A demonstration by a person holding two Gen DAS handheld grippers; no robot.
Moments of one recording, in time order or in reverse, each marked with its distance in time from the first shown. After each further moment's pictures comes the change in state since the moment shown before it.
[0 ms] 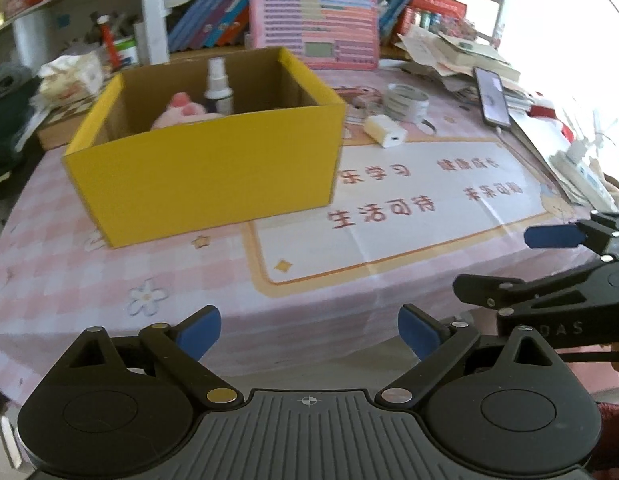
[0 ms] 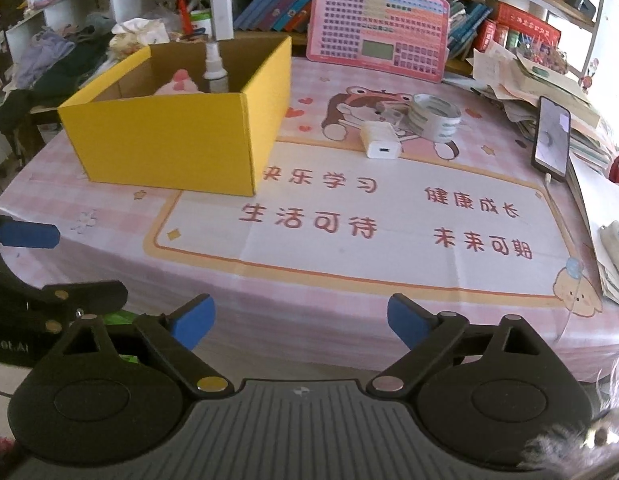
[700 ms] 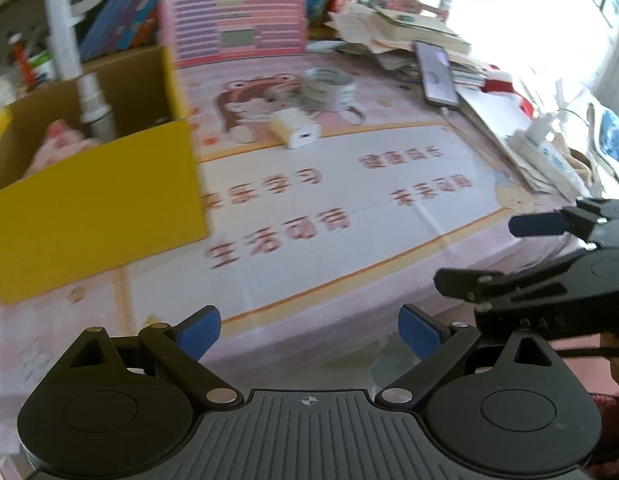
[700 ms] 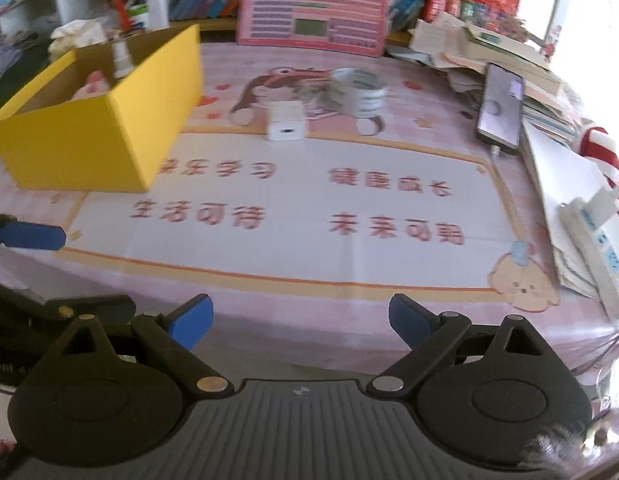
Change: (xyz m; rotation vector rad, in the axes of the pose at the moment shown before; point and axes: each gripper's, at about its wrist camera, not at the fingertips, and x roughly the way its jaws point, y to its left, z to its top) left arm 0.056 -0.079 0.042 0.102 0.056 -0.118; right arm 0.013 -0.095 0.002 0.064 0.046 -0.086
